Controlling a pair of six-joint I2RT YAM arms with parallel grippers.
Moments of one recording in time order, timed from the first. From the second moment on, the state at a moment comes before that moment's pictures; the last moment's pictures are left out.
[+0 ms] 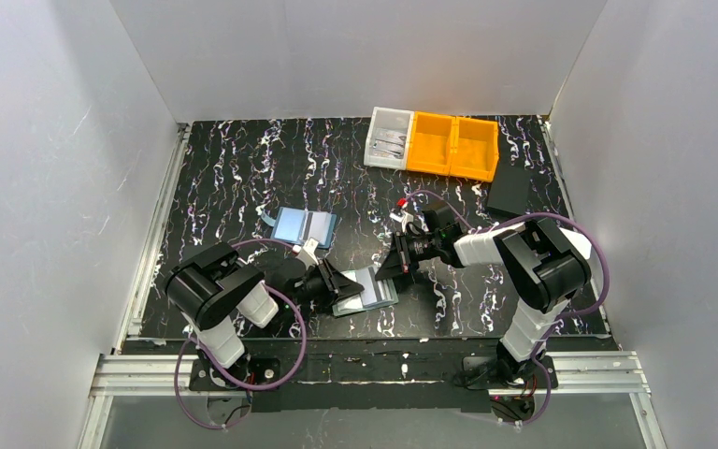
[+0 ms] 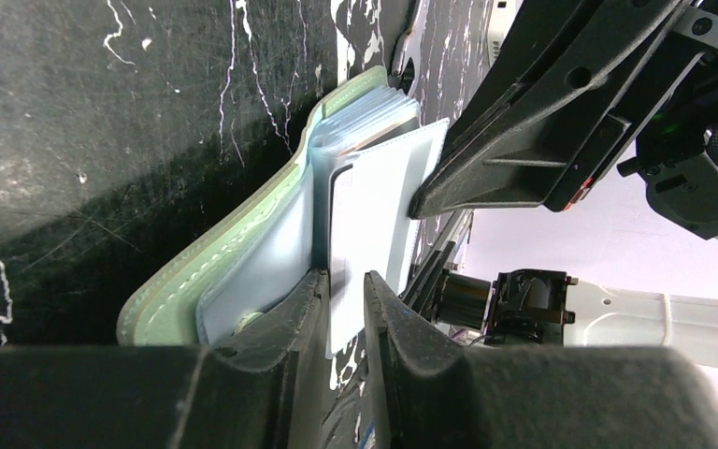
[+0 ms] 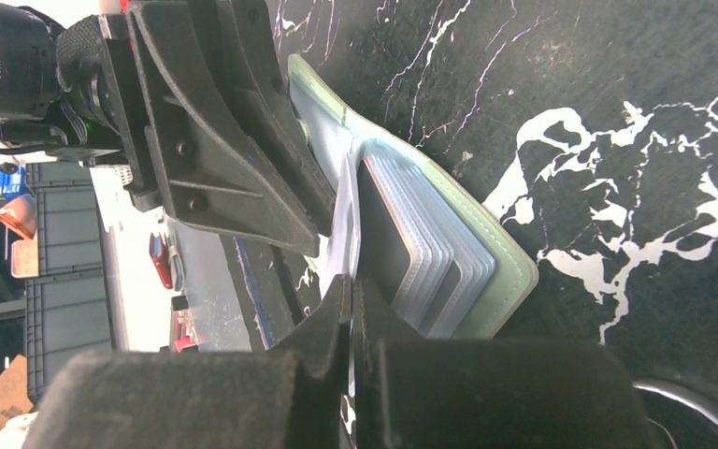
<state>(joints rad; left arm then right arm) -0.69 1.71 0.18 1.13 0.34 -1.26 0.53 1.77 0.70 0.28 -0.96 0.50</state>
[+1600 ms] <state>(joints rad) -0.66 1.81 0.19 1.29 0.38 -1.19 0.53 1.74 0.71 0.21 -0.97 0.42</state>
